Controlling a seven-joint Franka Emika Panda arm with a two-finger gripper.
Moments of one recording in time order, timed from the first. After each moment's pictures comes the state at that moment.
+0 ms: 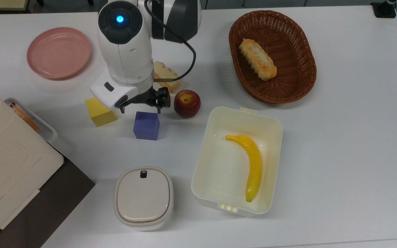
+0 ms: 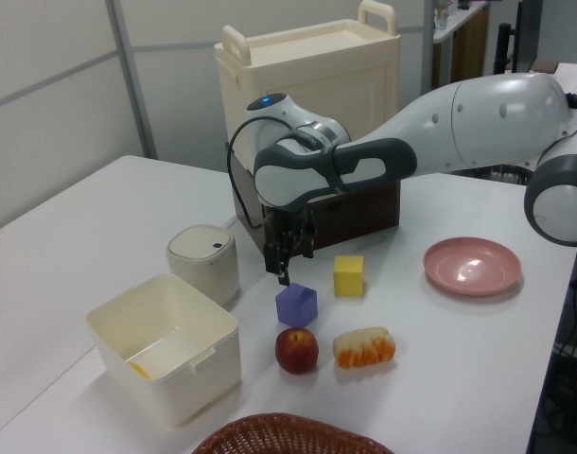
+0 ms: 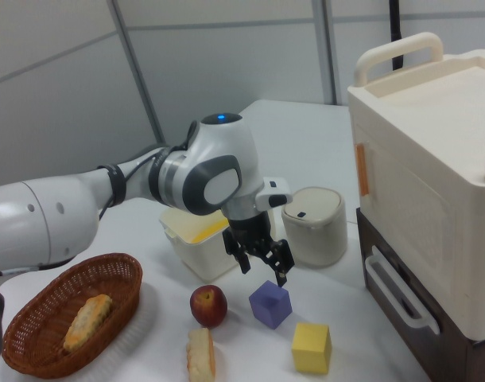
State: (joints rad) arm 0.02 0.51 -0.09 -1.40 -0.03 1.88 -0.08
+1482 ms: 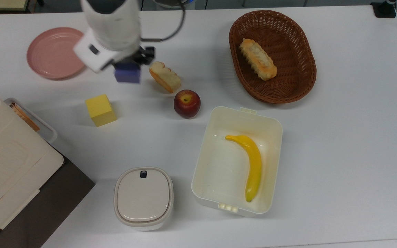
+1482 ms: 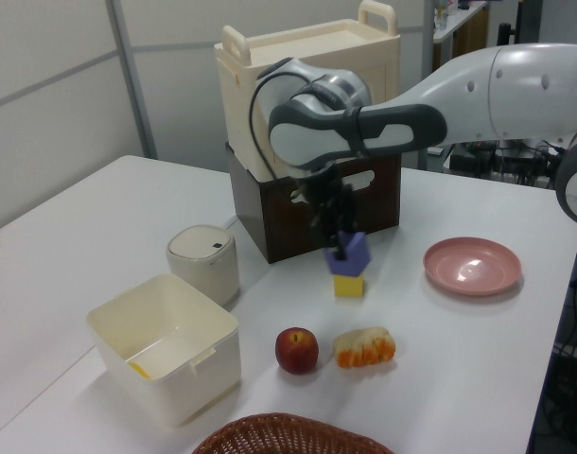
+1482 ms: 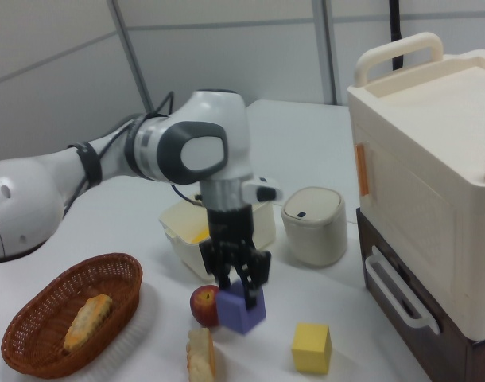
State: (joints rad) arm 0.01 0.38 -0.12 -1.40 -0.12 1.49 -0.13
